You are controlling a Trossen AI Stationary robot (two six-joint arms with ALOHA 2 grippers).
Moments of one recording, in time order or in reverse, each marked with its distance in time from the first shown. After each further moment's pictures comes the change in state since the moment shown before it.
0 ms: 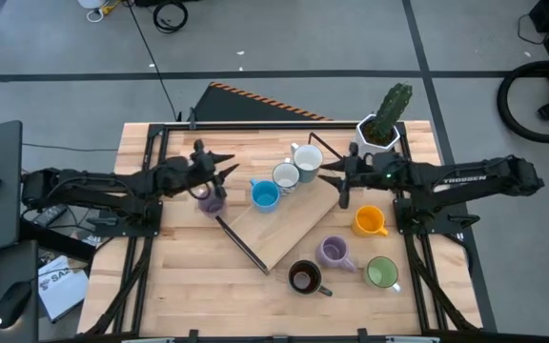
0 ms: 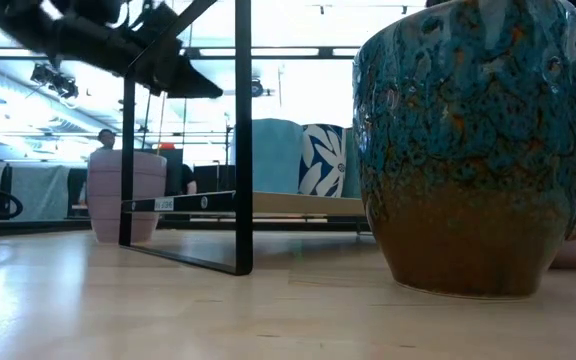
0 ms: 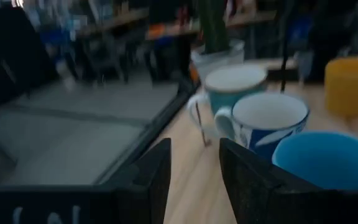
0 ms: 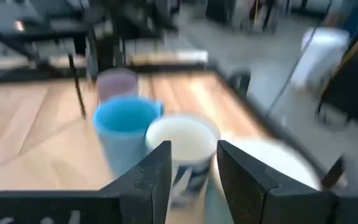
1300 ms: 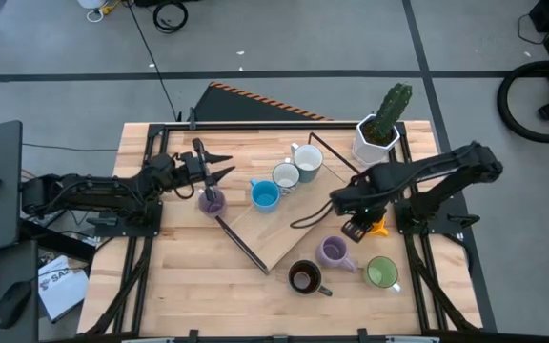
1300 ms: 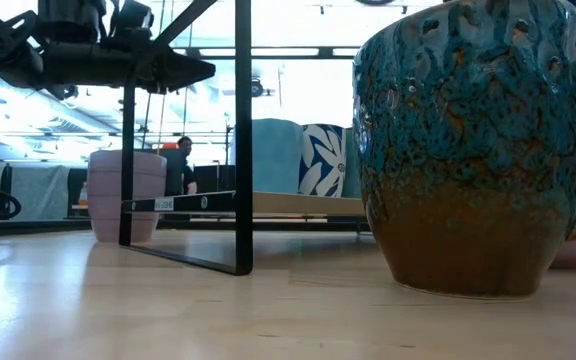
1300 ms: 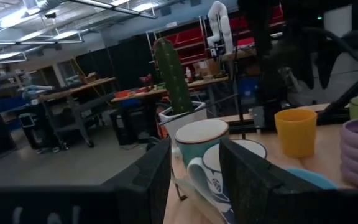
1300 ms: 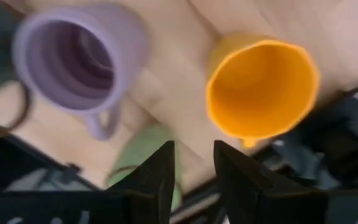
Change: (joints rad) left arm 0.145 -0.003 -0.152 0.396 0.372 0.052; right arm 0.270 0.519 0.736 -1.561 -0.407 1.002
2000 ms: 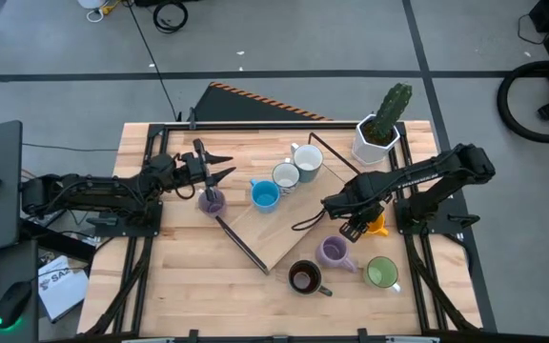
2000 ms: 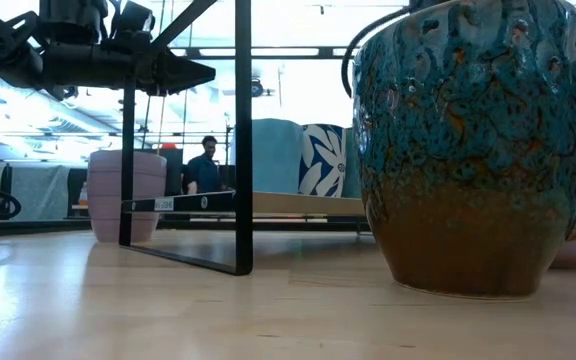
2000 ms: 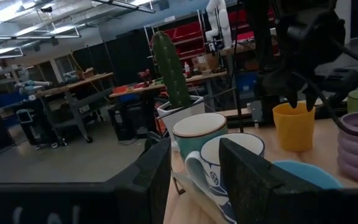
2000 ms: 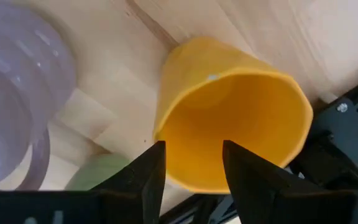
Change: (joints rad) left arm 0.000 0.001 0.000 -0.024 -0.001 0.002; right arm -0.046 0.060 -0.221 0.126 0.050 -0.043
